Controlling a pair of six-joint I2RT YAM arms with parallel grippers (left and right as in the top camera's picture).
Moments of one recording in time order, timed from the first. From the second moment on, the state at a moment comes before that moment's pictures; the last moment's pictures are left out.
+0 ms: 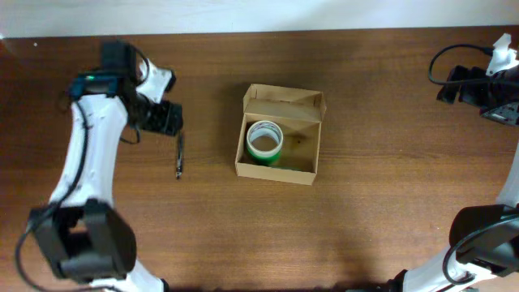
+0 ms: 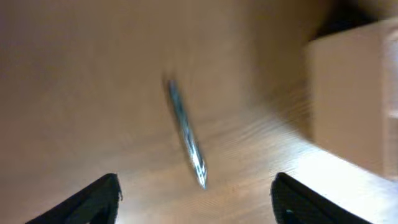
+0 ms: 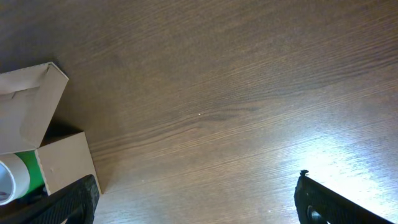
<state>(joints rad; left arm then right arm) 0.05 1.81 1.60 -1.11 0.17 0.28 -0.39 1.86 2.08 -1.51 -0.14 0.01</state>
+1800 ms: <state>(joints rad) -0.04 2.20 2.86 -1.59 0.13 0.45 -0.39 1.86 2.08 -1.52 -0.15 0.01</state>
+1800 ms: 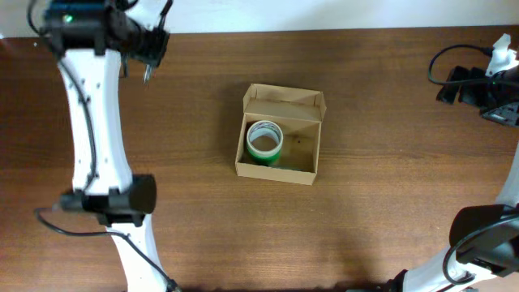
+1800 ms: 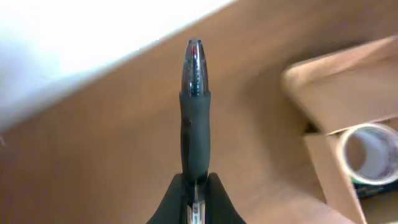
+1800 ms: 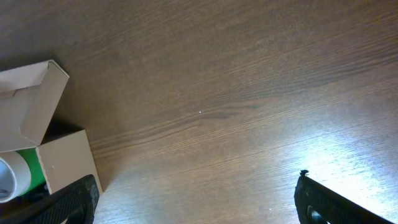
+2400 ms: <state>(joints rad) -0.56 2.19 2.33 -1.66 0.22 1.15 -0.39 1.86 2.08 -1.51 -0.15 0.01</state>
